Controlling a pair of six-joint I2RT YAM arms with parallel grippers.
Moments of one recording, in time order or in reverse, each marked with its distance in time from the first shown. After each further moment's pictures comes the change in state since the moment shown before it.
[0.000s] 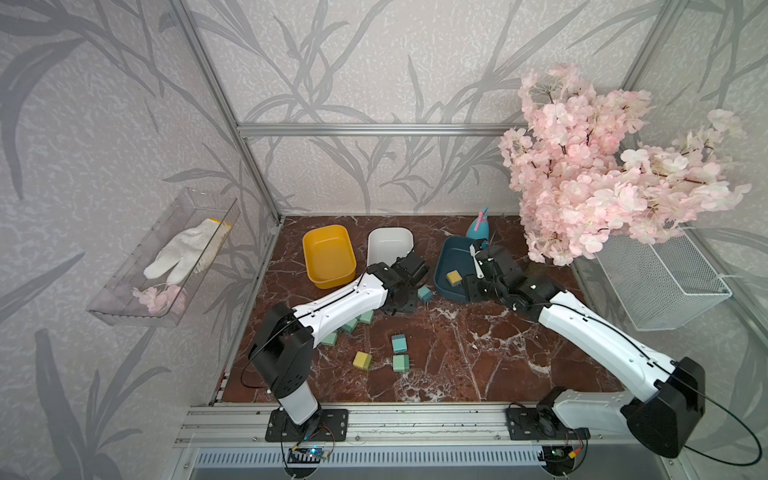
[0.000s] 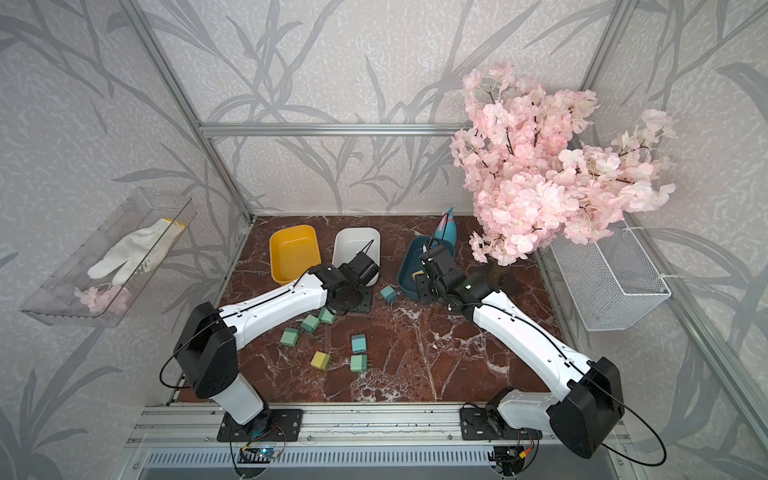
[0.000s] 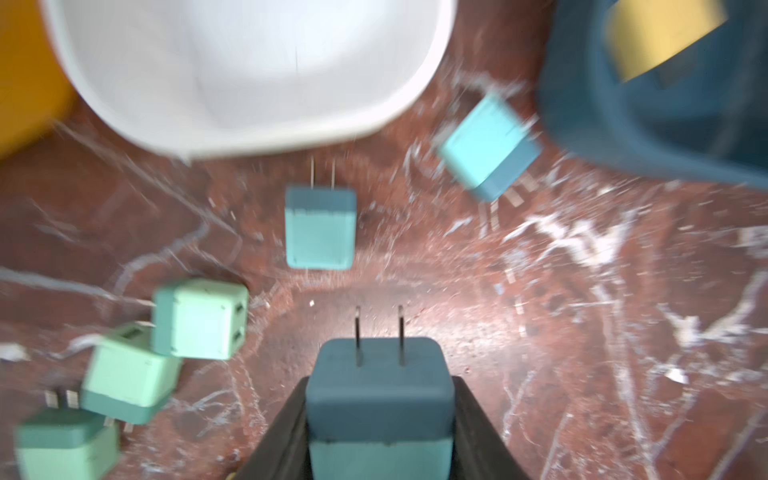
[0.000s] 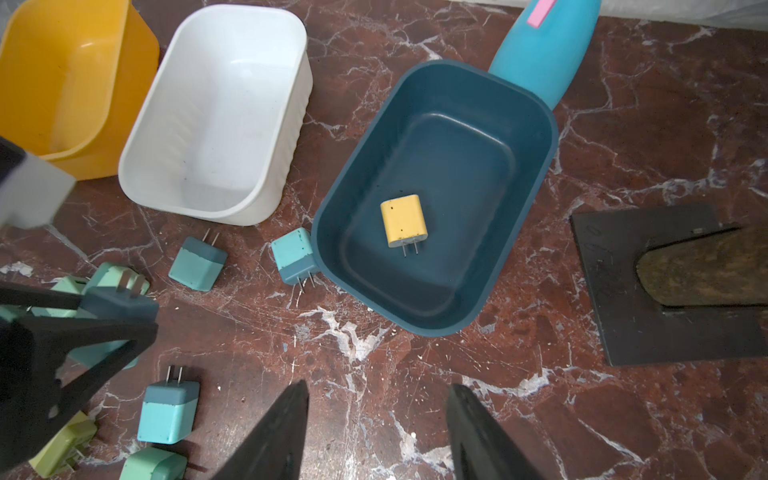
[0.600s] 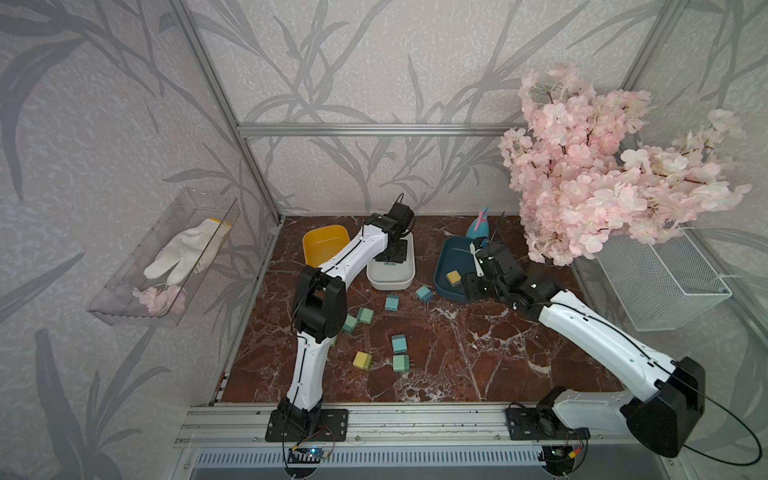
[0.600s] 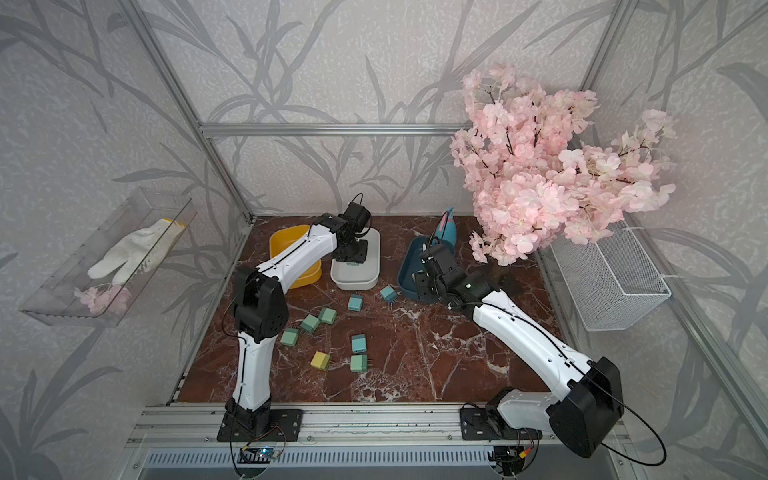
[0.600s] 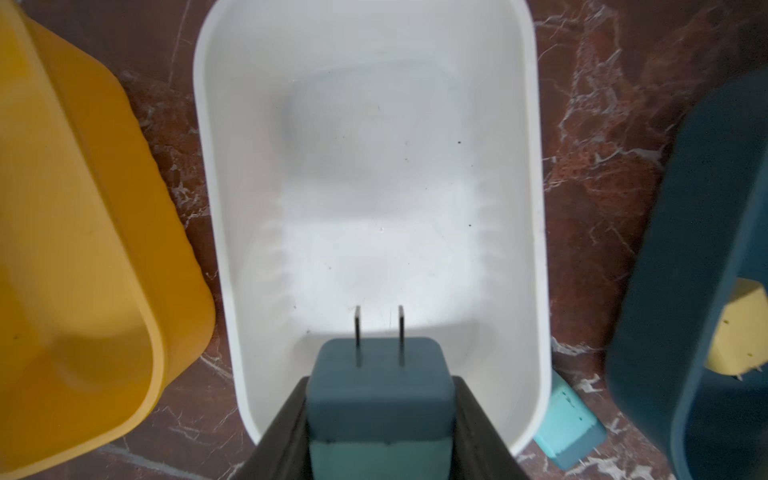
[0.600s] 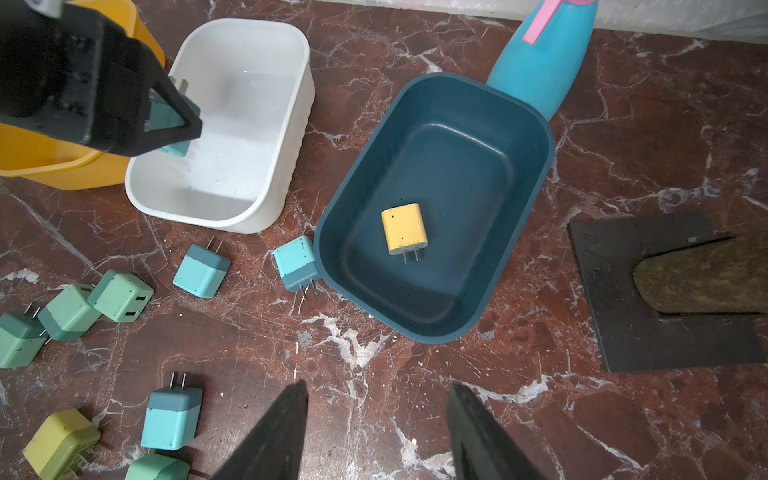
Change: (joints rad) left arm 0.270 0.491 0.590 -0.140 0.004 0.204; right arm 0.000 0.002 -0.008 0.010 0.001 -0.002
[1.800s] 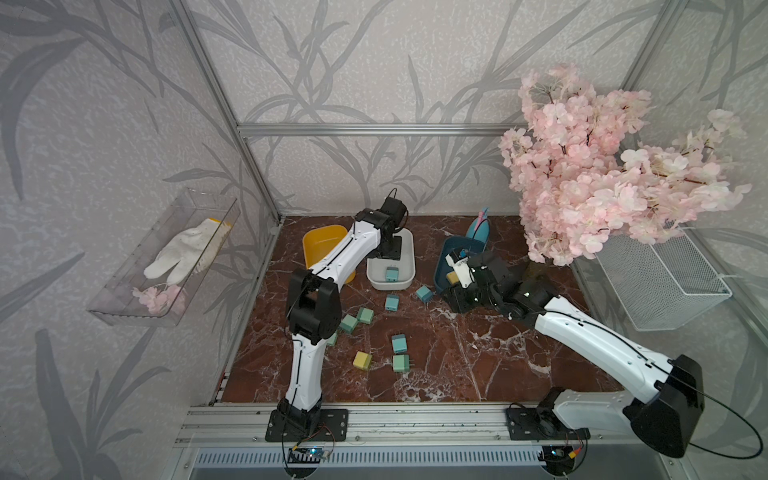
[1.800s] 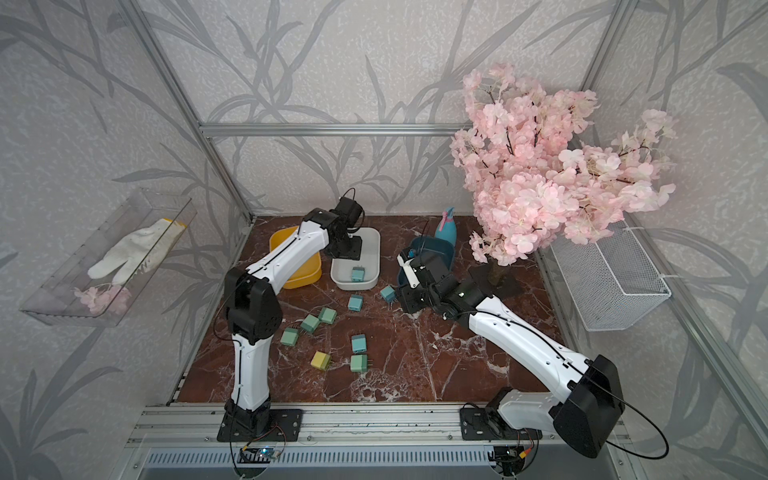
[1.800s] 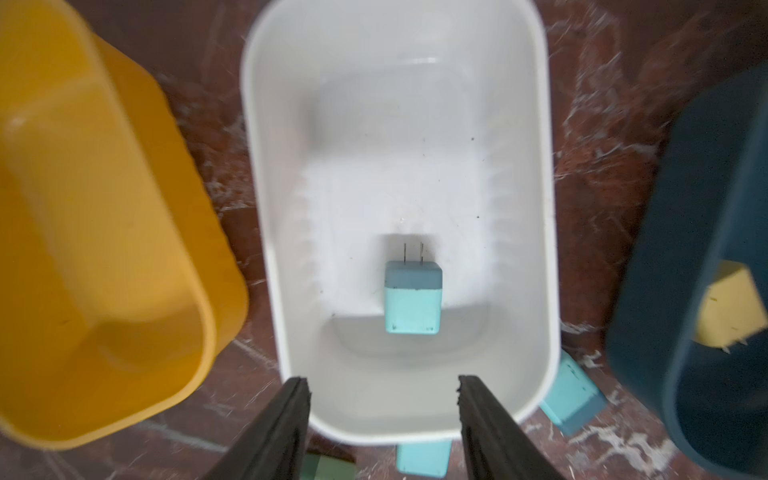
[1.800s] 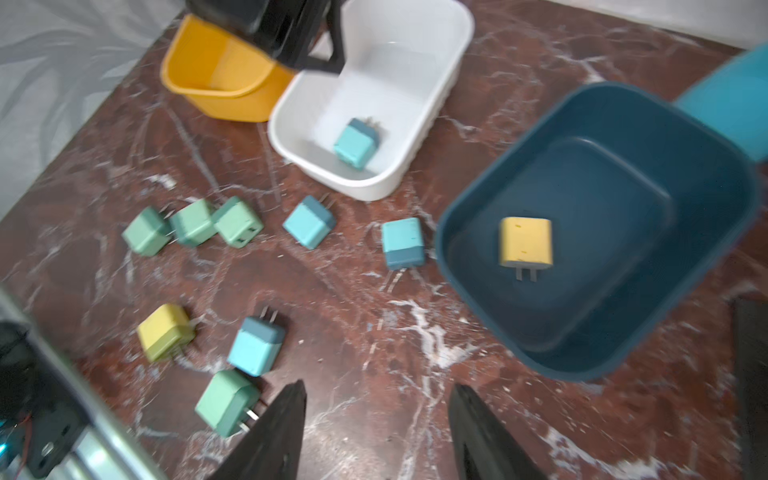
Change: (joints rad) left arm 0.038 -0.188 -0.037 -0.049 0.001 0.040; right arm 0.132 -0.005 -0.040 0.098 -0.254 -0.166
